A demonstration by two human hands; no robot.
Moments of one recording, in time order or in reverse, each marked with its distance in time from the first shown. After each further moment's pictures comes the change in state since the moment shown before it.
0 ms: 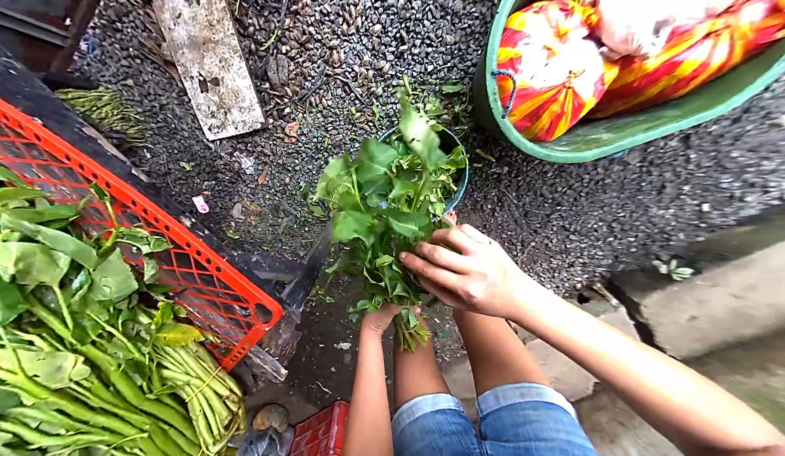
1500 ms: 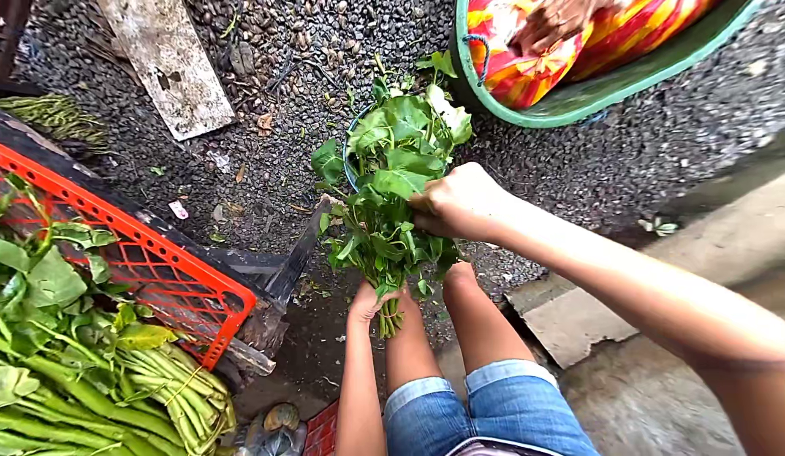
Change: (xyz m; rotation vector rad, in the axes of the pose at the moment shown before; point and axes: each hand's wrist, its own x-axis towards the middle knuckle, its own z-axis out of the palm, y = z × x) left_hand 0.007 0.003 -0.012 0.484 0.043 -0.242; right_hand 0.008 0.039 -0.006 -0.006 -0.381 0.263
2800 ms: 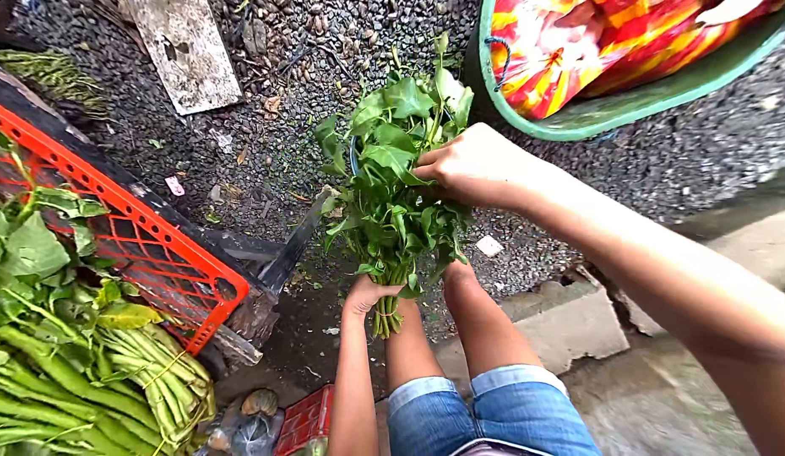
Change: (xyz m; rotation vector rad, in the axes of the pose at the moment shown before) left_hand 0.000 0.011 0.010 -0.107 -0.035 0.061; right_hand 0.034 0.038 -0.026 -0.059 -0.105 -0.247
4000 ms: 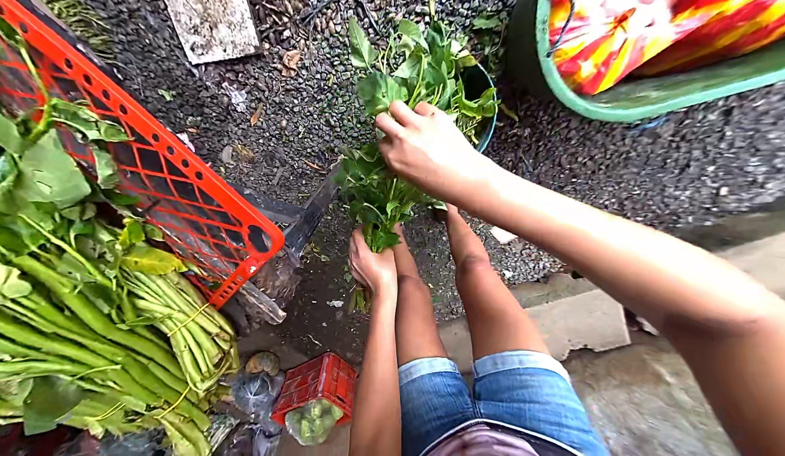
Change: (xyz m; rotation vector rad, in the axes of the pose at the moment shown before) left_hand -0.002 0.002 0.010 0.812 0.993 0.066; right_hand 0.087 -0.066 0.052 -0.220 -0.078 0.103
